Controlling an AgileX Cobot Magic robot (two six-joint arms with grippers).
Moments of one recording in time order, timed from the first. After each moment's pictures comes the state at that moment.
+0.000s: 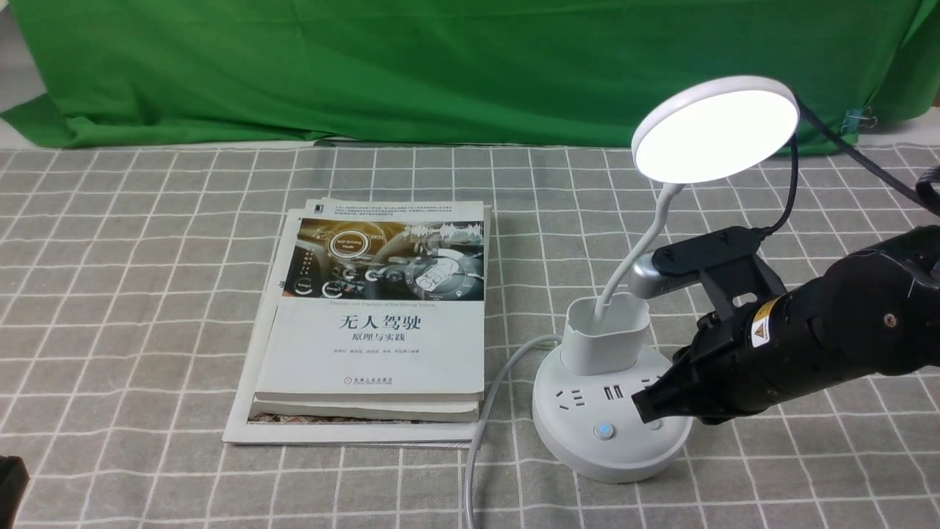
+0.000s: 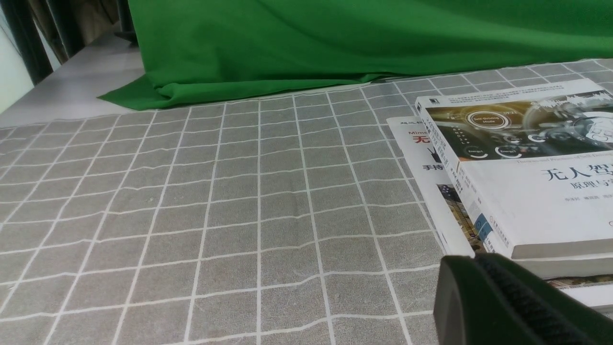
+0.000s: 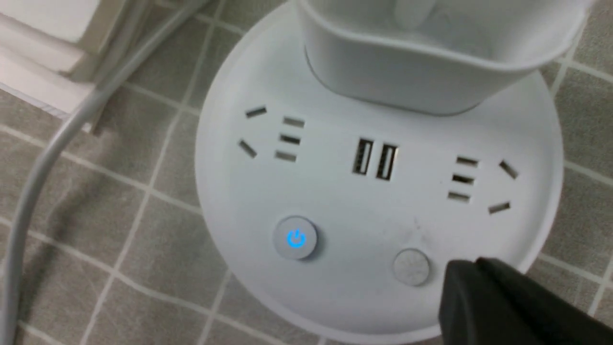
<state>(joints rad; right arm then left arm) 0.51 1.56 -0.90 0.05 0.54 0.01 -0.01 0.00 0.01 -0.01 0.24 0.15</state>
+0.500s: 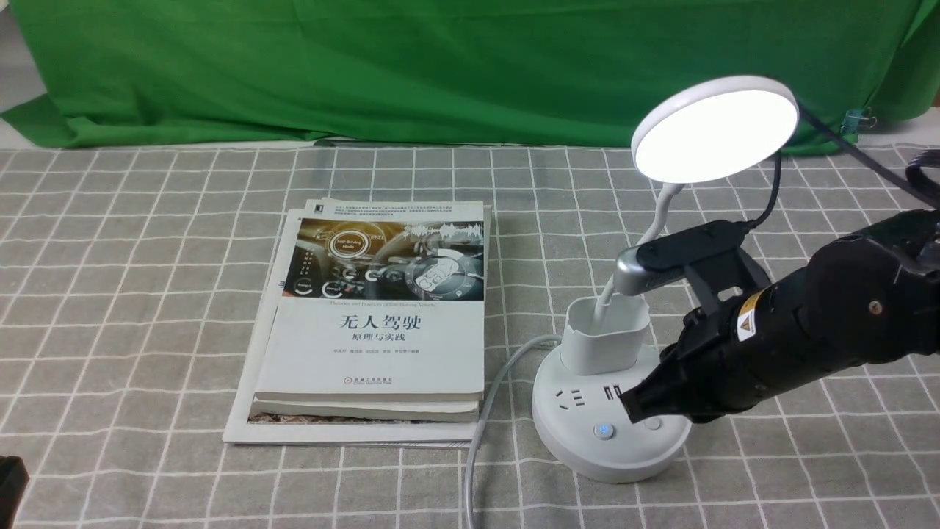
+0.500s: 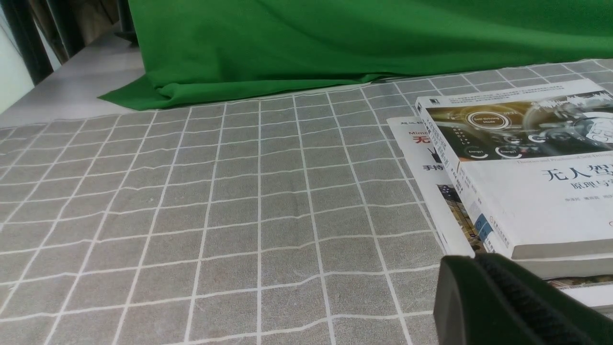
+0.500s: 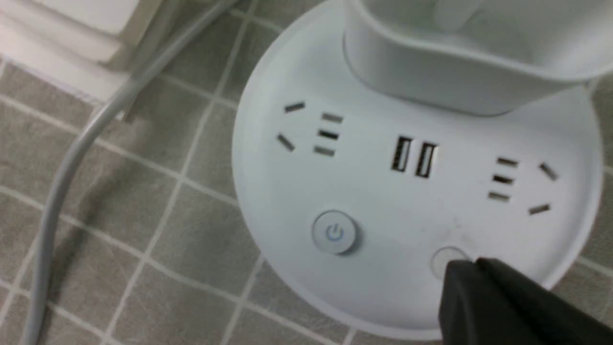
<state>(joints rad) 0.55 1.58 -0.93 0.05 0.58 0.01 -0.01 0.00 0.01 -0.01 0.24 0.15</state>
